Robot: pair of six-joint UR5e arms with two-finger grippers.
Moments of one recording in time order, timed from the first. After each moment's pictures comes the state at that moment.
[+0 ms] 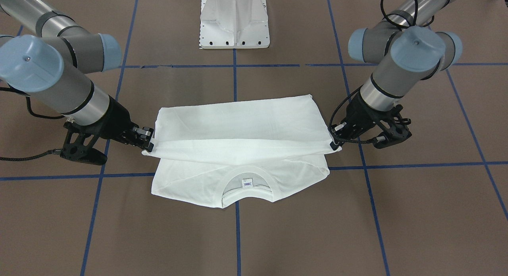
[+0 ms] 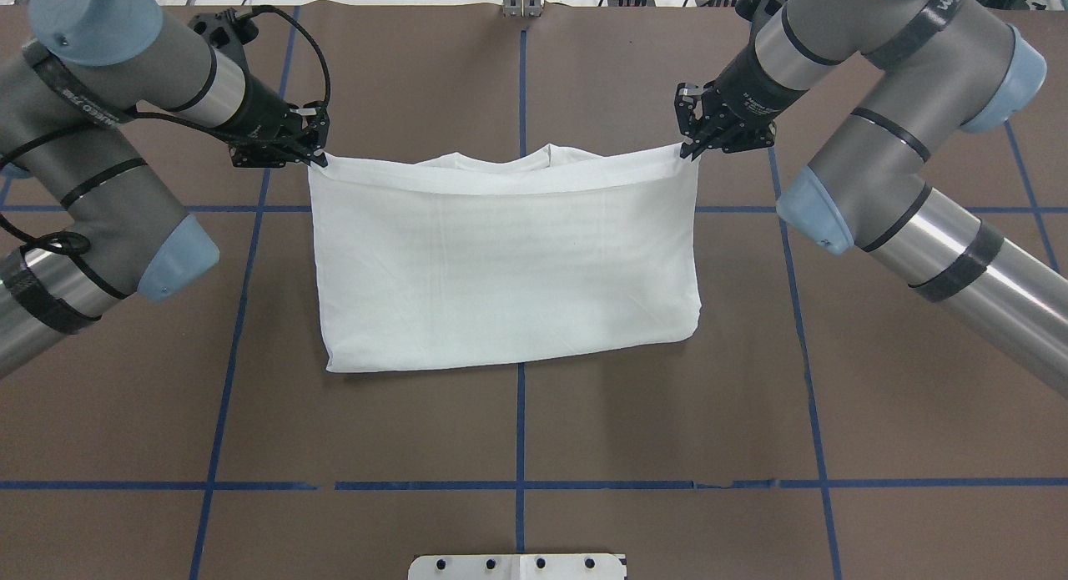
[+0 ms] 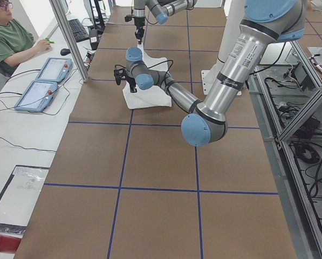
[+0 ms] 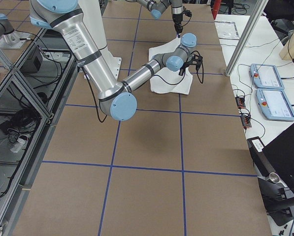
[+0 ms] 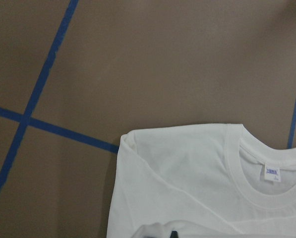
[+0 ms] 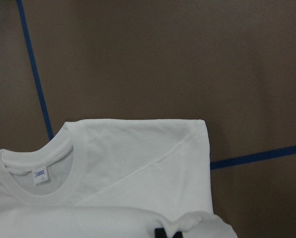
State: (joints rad) left arm -0.89 -2.09 -1.58 -1.99 -2.12 -1.38; right arm 0.93 -0.97 1.55 -1.32 2.28 1.26
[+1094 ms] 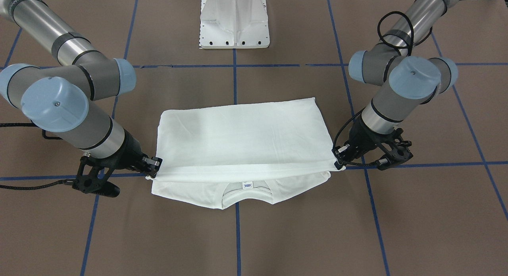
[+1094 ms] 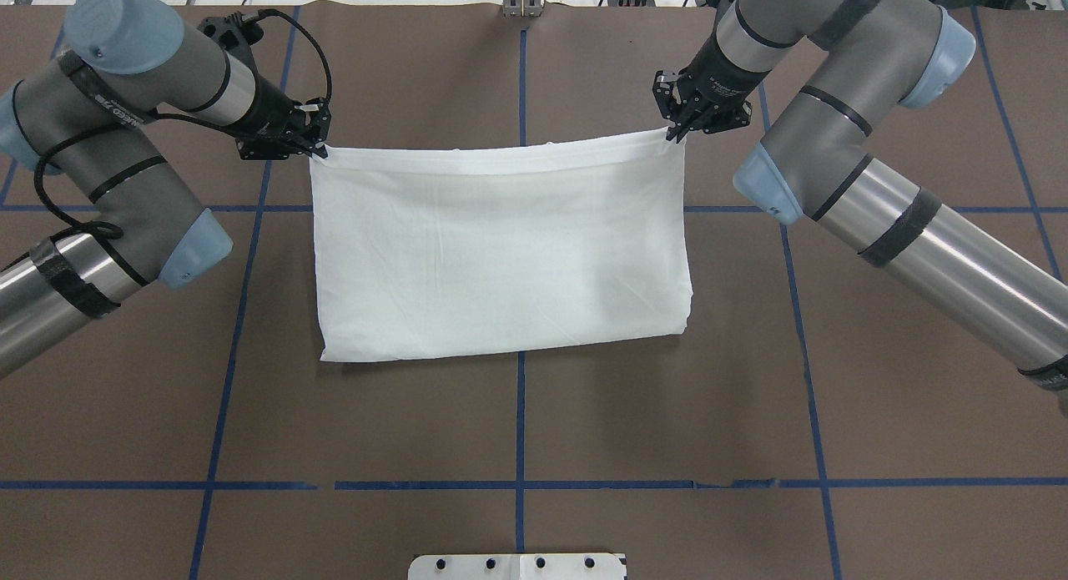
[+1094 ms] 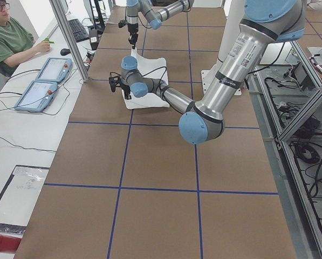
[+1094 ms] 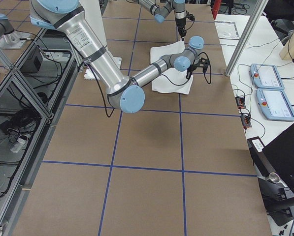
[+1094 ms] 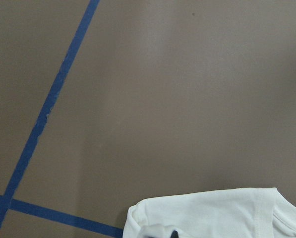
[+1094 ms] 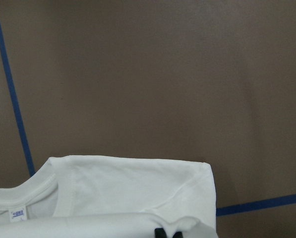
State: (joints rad) left arm -0.89 -2.11 -1.47 -2.06 -2.07 -1.39; right arm 0.92 -0.87 1.39 -1.31 2.23 1.22
